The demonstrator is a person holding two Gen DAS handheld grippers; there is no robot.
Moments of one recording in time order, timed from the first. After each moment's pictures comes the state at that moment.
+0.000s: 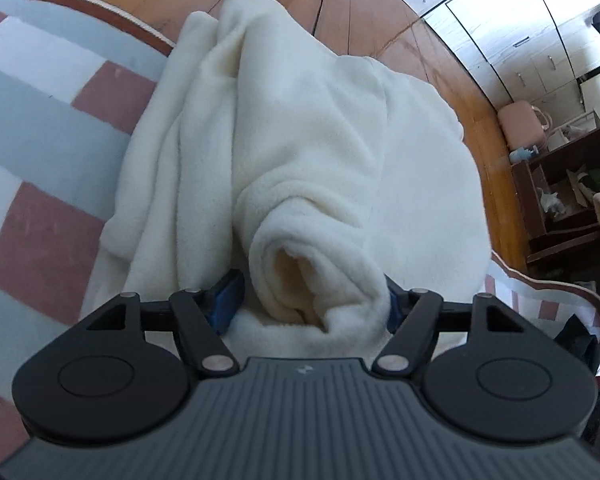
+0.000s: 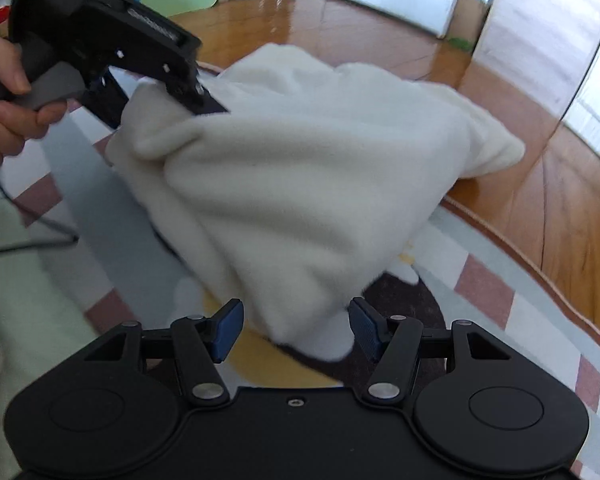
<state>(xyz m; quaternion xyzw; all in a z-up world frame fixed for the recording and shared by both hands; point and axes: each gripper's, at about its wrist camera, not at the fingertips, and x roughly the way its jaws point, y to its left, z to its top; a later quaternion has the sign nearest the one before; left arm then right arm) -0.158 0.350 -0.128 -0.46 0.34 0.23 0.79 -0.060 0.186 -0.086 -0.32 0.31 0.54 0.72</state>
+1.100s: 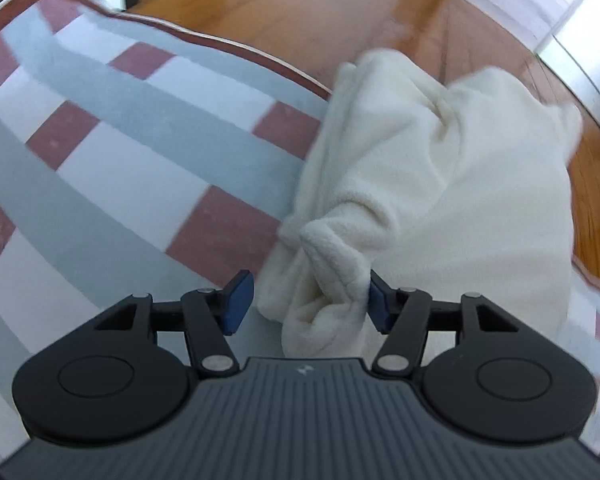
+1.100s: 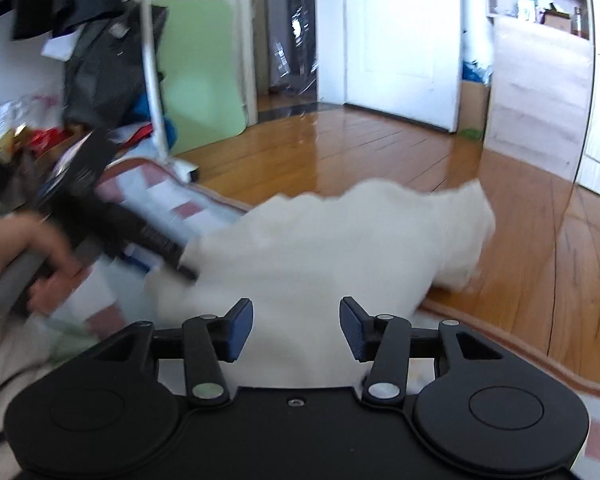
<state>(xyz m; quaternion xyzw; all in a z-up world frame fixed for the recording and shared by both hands) -0.207 0.306 -0.094 -0.37 0.38 0.43 0.73 -0.030 0.169 -0.014 -0.18 0.23 0.62 0.73</state>
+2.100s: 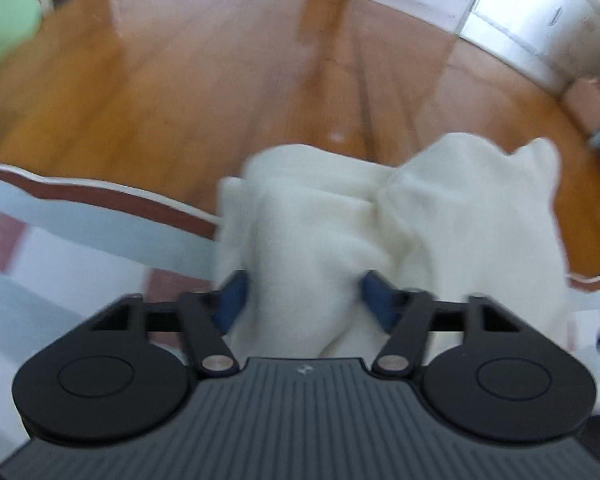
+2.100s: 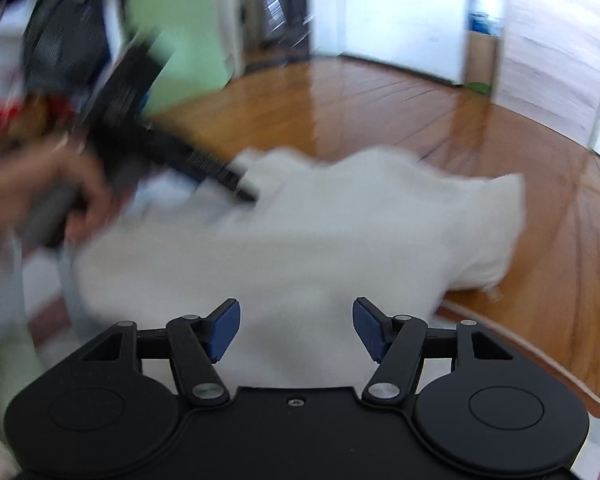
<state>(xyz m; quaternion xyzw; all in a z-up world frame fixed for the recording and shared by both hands) -0.110 0.425 -0.113 -0.27 0.37 0.33 0.82 0.038 0.235 -0.041 -0.19 0.29 0.61 0.71</state>
